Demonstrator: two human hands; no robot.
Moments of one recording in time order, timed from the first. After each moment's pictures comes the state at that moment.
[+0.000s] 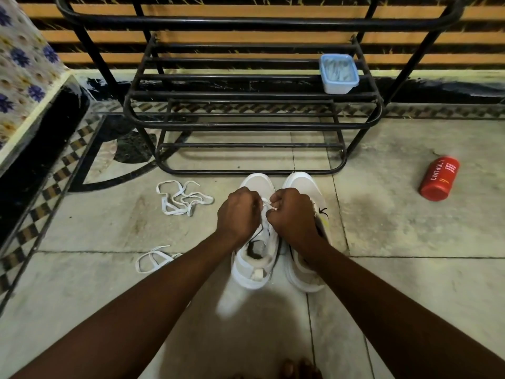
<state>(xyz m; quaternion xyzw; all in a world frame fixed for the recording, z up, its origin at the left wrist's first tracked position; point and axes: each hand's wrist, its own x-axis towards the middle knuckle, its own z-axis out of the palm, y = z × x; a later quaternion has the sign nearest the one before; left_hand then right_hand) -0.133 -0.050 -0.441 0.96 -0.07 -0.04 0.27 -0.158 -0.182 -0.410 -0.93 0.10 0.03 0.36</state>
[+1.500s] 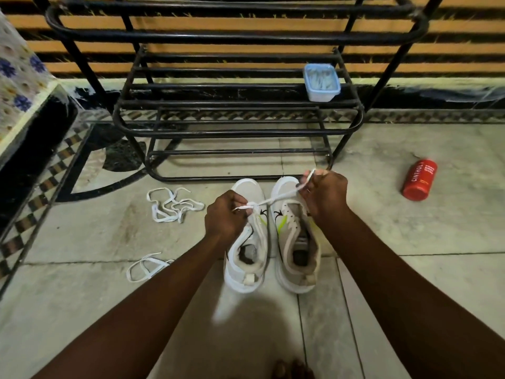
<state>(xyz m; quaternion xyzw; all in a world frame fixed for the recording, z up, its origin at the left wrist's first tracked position) -0.133 -0.046 -0.447 0.87 0.09 -0.06 0.48 -0.122 -0.246 -0.381 -0.38 0.32 -0.07 0.87</state>
